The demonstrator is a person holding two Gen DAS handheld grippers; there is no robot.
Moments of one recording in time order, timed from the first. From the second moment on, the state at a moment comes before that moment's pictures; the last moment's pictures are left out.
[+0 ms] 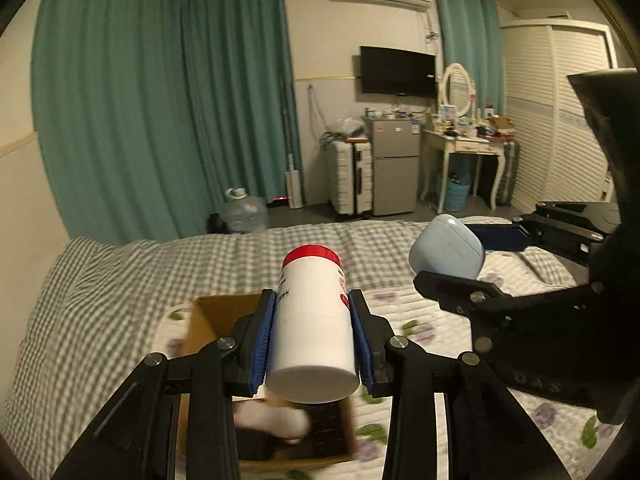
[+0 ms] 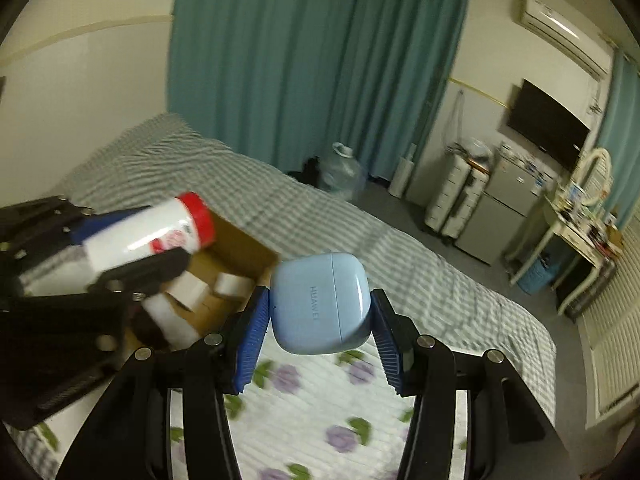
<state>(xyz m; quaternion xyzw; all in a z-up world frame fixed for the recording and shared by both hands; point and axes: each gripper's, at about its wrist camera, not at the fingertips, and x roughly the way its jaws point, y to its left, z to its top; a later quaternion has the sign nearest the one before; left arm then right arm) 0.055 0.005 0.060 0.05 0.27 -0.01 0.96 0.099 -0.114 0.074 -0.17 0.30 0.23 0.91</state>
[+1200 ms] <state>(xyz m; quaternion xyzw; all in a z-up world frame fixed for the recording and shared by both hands) 0.150 0.105 -0.070 0.06 0.40 0.01 0.91 0.194 0.030 -0.087 -0.23 0.36 0.29 0.86</state>
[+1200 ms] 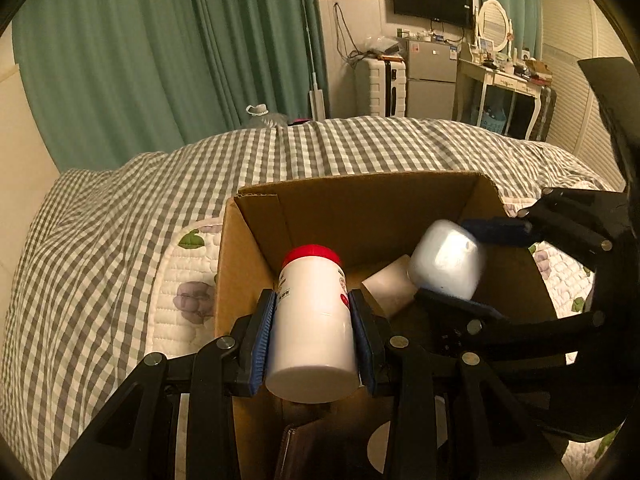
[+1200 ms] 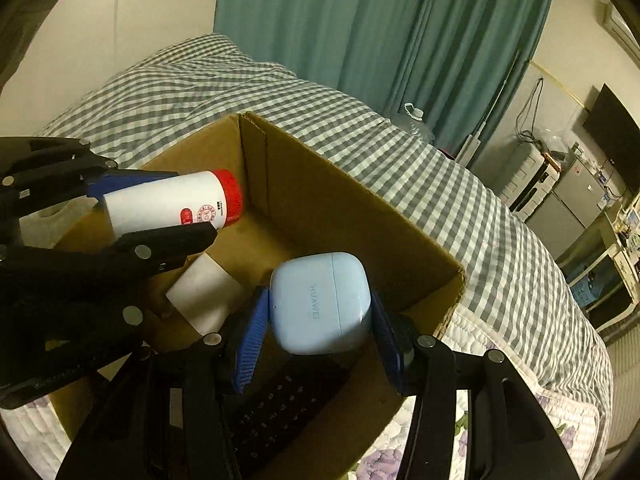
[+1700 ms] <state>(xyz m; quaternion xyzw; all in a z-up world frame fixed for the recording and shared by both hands) 0.111 0.091 -0.001 0.04 0.34 0.03 0.94 0.154 -0.002 -0.019 -0.23 0.31 0.25 0.89</state>
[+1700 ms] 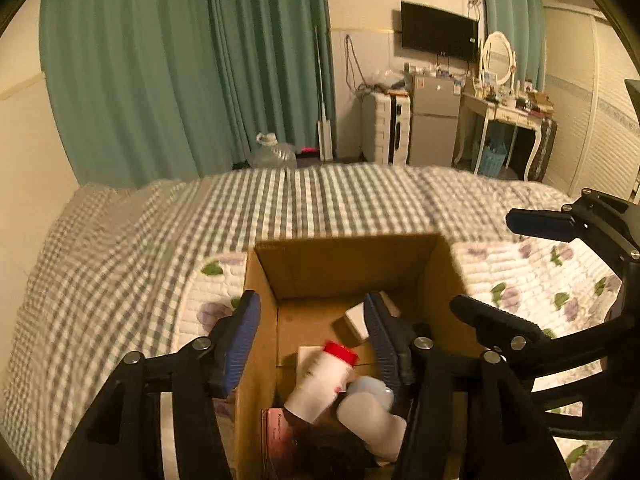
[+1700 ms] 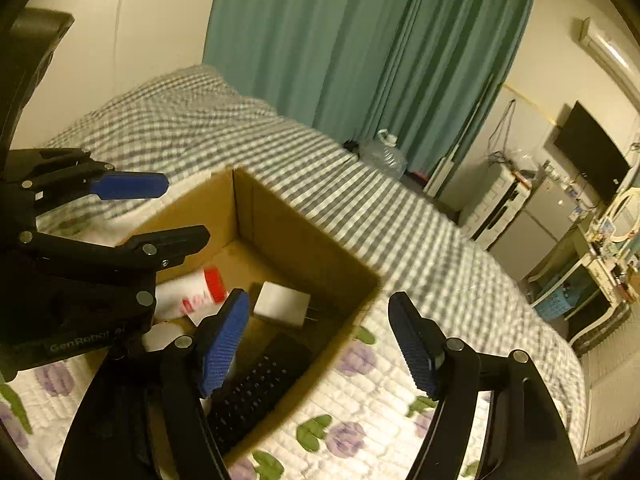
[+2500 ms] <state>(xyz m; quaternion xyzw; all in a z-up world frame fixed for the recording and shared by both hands) -0.036 0.033 0.122 0.03 0.17 0.00 0.99 0.004 -0.124 0.131 -0.12 0.18 0.11 0.97</state>
